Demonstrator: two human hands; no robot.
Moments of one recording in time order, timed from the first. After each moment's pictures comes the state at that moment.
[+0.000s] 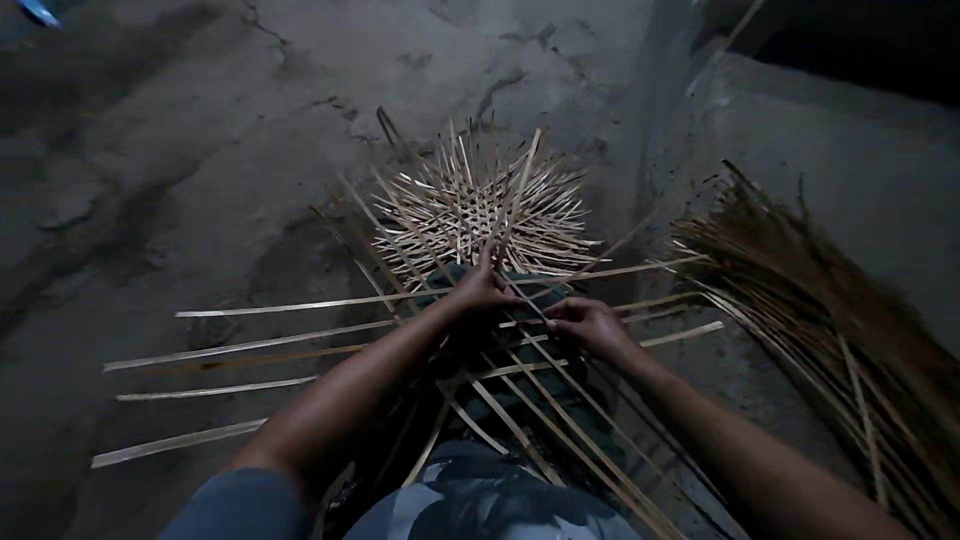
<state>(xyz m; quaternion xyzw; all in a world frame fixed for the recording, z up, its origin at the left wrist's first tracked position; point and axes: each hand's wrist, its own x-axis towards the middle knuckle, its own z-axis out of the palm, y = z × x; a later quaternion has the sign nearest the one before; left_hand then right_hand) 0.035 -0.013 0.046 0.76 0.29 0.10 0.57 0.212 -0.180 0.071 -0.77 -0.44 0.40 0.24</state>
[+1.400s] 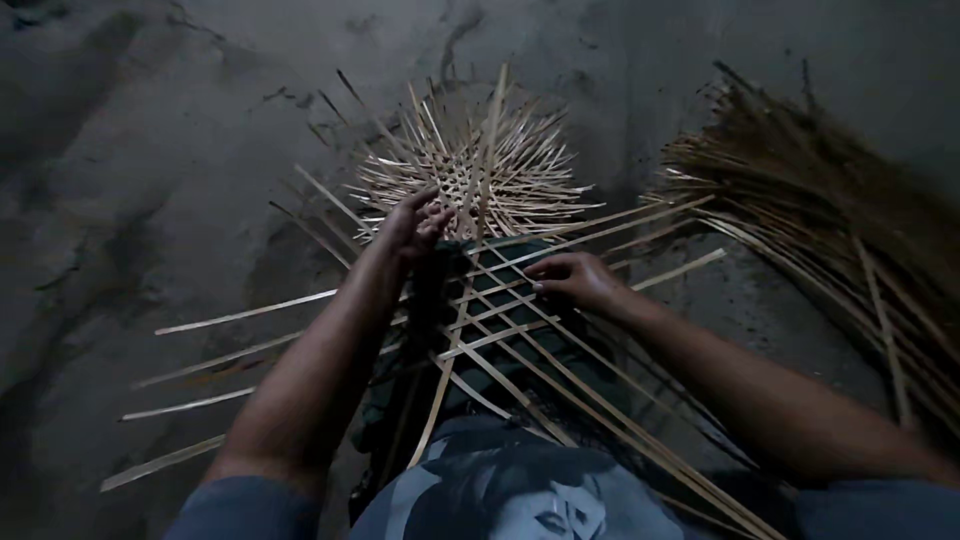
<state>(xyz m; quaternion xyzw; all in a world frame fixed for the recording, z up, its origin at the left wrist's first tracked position) 0.032 0.038 0.077 0.34 0.47 0.25 0.77 0.224 -0.189 0.051 -0.73 -0.47 0.40 0.29</state>
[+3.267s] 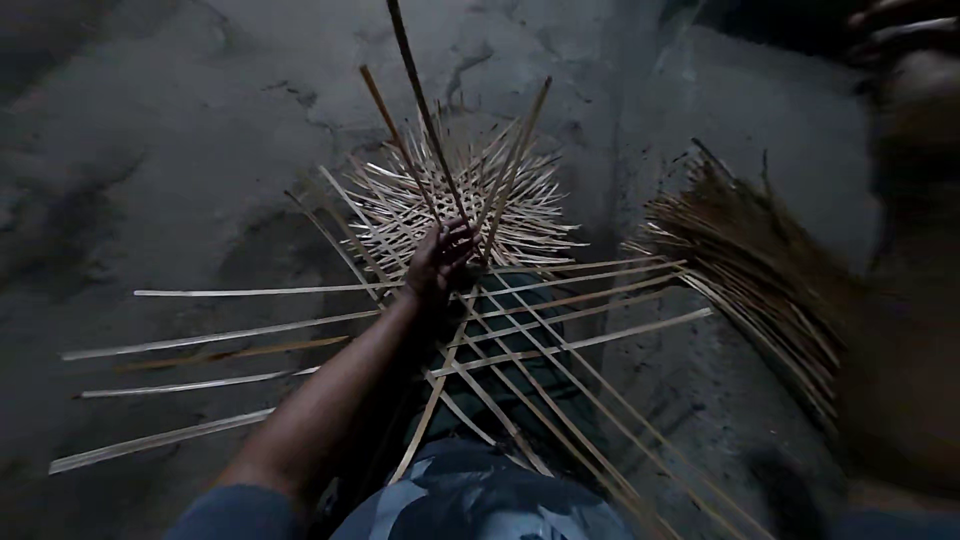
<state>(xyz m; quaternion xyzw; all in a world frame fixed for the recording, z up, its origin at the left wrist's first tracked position) 0.032 0.014 0.016 0.44 0.18 0.35 0.81 0.438 -0.184 0.272 -0.72 -0.55 -0.07 0.42</state>
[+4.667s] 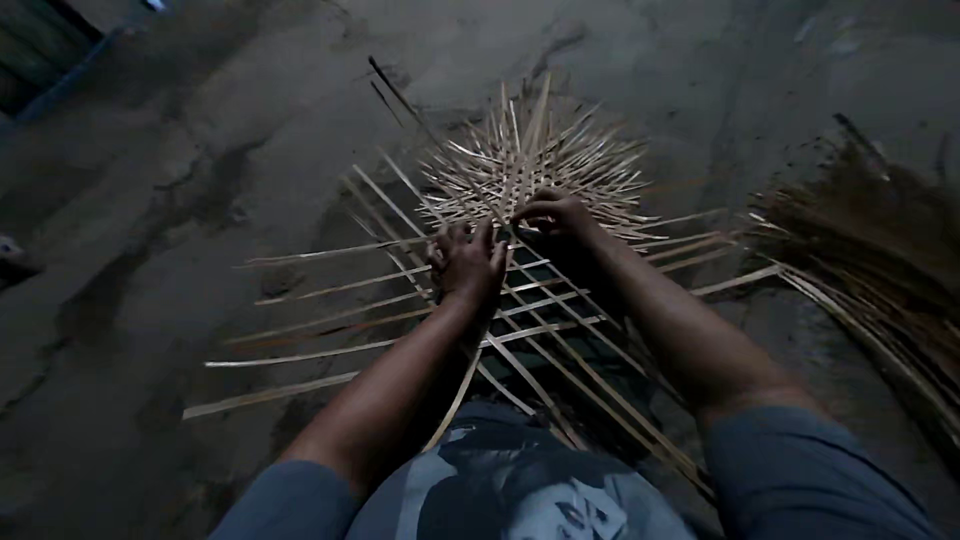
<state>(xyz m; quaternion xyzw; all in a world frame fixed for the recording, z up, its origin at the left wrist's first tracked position) -0.027 -0.052 0.025 0.79 0.58 0.17 0.10 0.190 -0.049 0.053 -0.55 -0.78 0.18 0.26</state>
